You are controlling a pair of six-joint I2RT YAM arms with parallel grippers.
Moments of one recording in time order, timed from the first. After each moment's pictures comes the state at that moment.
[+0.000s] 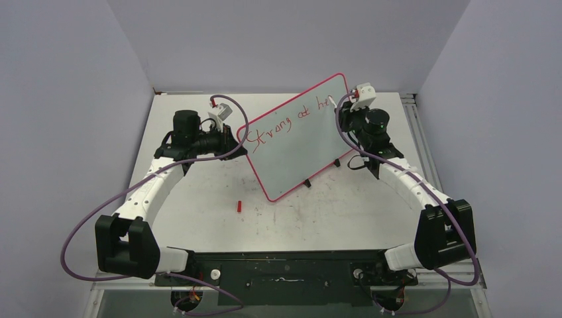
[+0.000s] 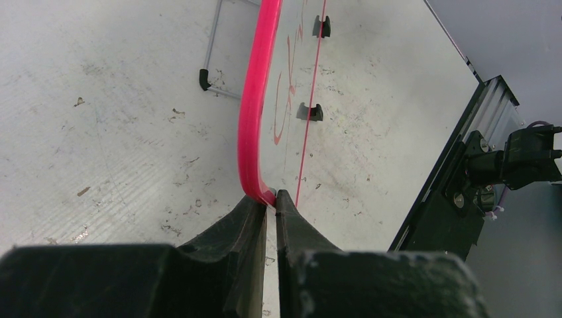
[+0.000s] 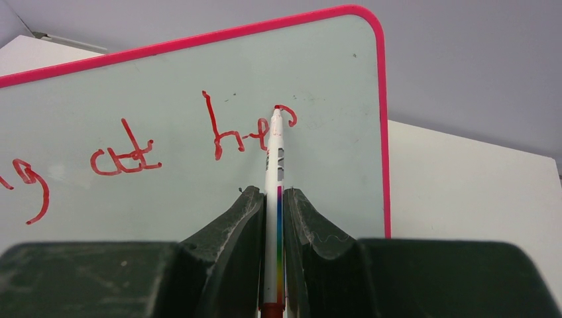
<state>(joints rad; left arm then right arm) -0.18 1.35 1.06 -0.31 0.77 -0.09 0.26 1.40 0.96 0.35 -0.10 0.01</state>
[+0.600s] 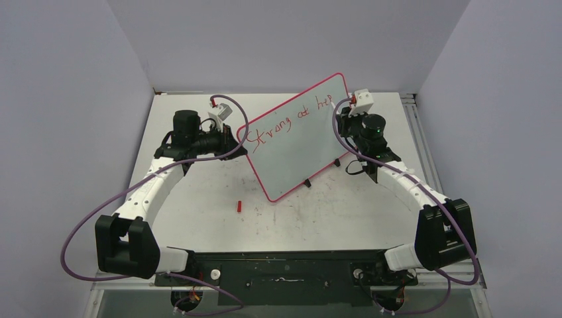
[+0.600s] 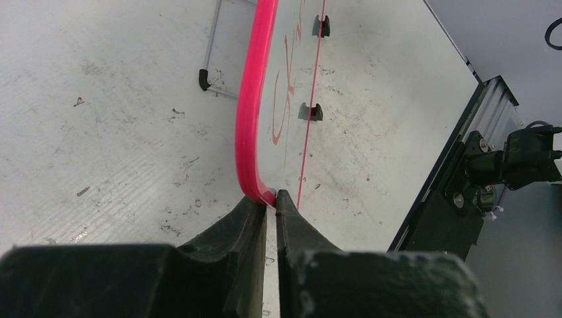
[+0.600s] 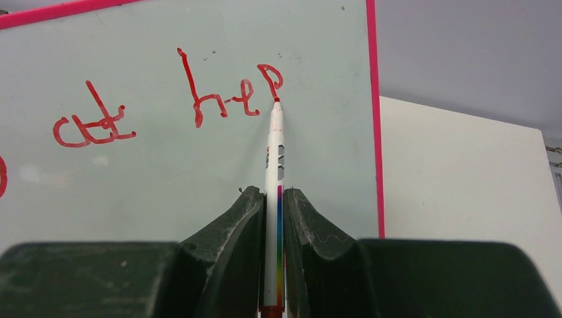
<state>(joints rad) -0.18 1.35 1.06 -0.31 0.77 -0.09 0.28 1.40 0.91 0.35 -0.03 -0.01</state>
